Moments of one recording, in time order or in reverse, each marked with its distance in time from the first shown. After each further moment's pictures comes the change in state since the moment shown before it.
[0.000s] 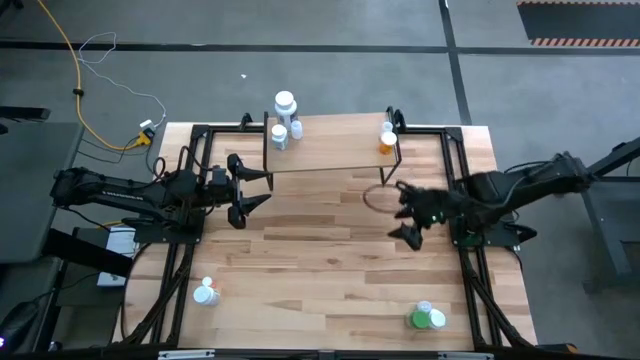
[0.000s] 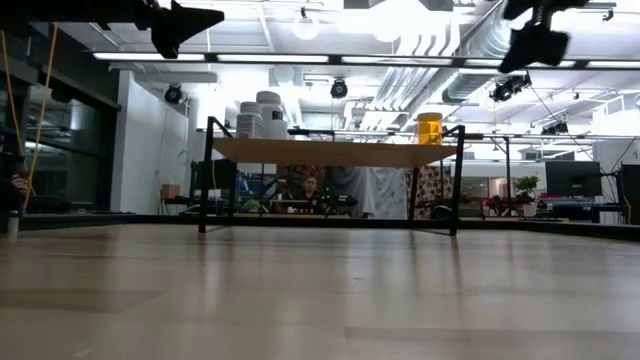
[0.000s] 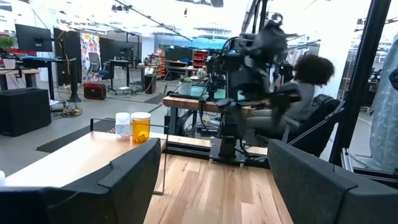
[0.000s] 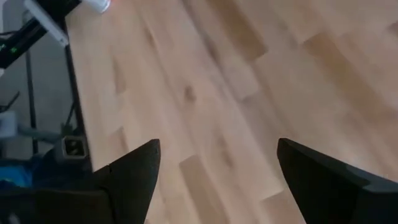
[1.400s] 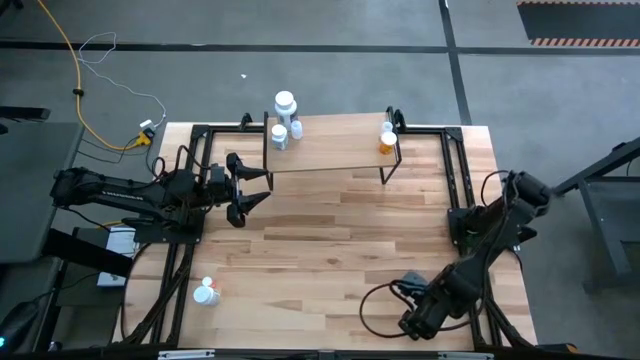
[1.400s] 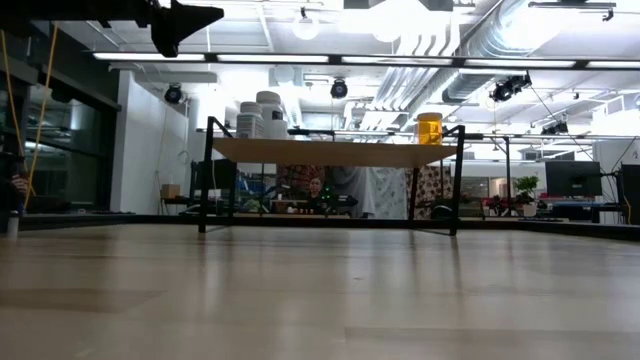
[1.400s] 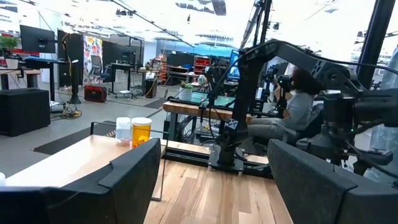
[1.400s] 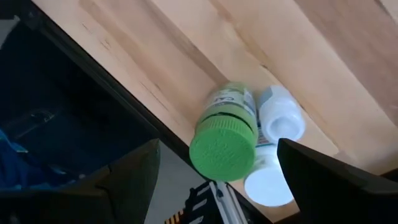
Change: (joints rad) left arm 0.000 0.000 0.000 0.029 -0.011 -0.026; right arm 0.607 0.619 0.333 -0.192 -0.172 0.892
